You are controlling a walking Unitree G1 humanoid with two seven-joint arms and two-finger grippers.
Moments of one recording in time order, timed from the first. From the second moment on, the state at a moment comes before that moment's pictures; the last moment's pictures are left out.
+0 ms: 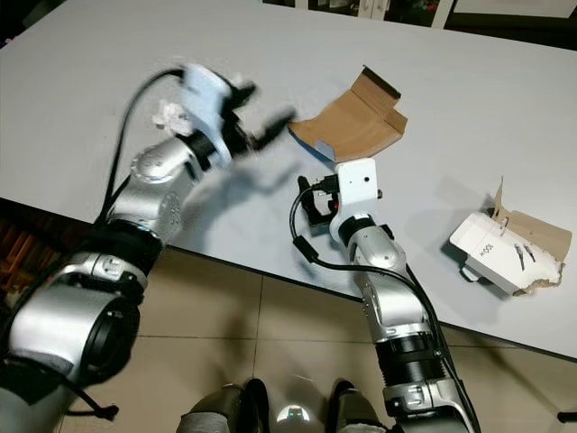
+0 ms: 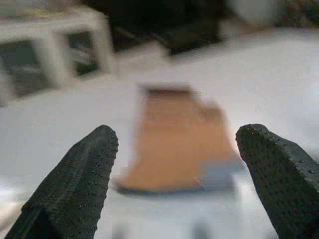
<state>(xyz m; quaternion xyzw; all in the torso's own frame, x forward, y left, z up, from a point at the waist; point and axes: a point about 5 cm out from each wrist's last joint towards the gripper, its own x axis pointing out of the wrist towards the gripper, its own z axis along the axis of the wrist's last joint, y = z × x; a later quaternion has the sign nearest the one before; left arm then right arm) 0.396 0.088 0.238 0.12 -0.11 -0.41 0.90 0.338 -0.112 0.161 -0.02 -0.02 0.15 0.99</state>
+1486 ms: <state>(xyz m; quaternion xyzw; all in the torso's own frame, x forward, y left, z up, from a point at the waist) 0.406 0.063 0.261 0.30 -0.07 -0.43 0.85 0.297 -0.138 0.186 -0.02 -0.06 0.07 1.00</state>
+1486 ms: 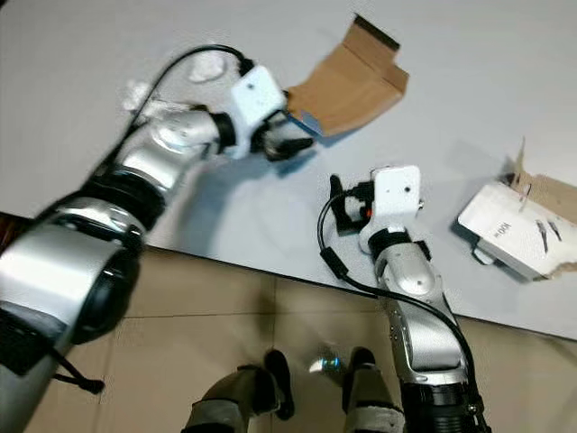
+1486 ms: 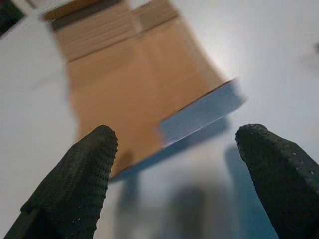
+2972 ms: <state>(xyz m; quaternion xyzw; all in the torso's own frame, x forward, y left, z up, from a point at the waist) 0.408 0.061 0.257 0.37 -0.10 -0.36 0.85 0.287 -0.134 0.206 -0.01 -0.08 0.06 0.99</state>
